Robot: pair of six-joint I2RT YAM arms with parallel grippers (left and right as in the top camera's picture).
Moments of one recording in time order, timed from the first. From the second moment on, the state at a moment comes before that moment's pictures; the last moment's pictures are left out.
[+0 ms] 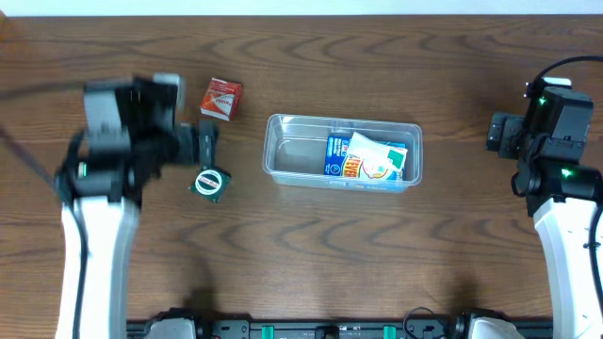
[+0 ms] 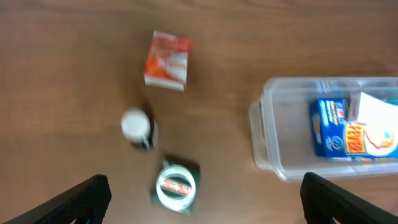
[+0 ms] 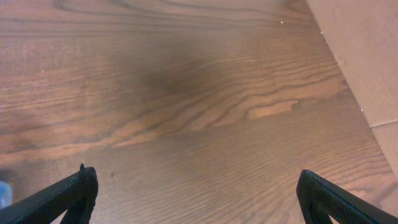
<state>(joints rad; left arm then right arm) 0.06 1.29 1.28 -0.89 0.25 0.10 -0.15 1.26 1.03 -0.53 0.27 -0.06</state>
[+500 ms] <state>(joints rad) 0.06 1.71 1.33 -0.49 0.25 0.25 -0.15 1.26 1.03 -0.53 0.27 -0.06</state>
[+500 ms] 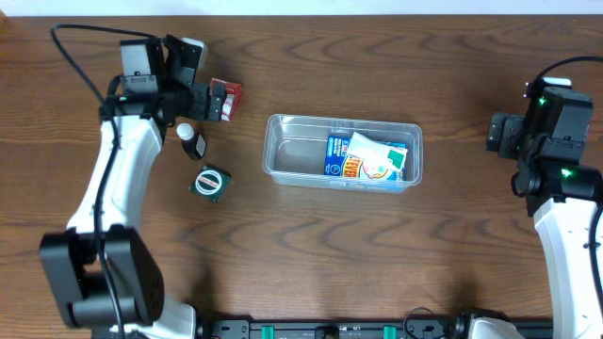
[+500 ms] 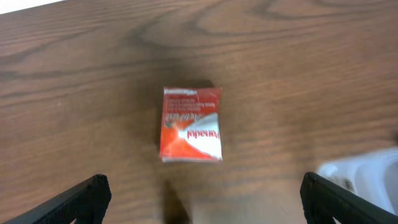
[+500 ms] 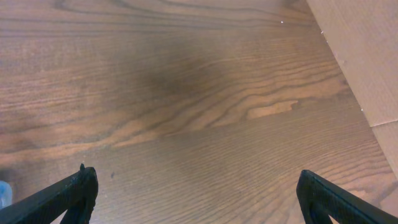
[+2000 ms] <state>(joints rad) -0.01 2.17 1.96 -0.94 0.05 0.17 -0.15 1.26 1.03 -0.53 0.27 -0.06</state>
